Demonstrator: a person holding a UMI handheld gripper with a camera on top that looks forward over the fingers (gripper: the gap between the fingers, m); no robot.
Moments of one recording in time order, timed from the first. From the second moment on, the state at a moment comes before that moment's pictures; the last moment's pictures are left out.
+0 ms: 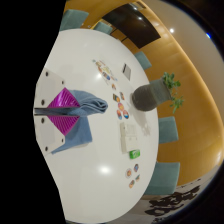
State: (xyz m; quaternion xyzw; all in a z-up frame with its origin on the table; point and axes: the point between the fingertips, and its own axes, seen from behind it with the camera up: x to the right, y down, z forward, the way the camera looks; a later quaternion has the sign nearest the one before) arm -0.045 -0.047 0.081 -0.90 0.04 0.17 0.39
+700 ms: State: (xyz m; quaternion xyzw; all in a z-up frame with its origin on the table) arm 0.035 -0.186 0.148 -0.92 -0.04 0.01 0.39
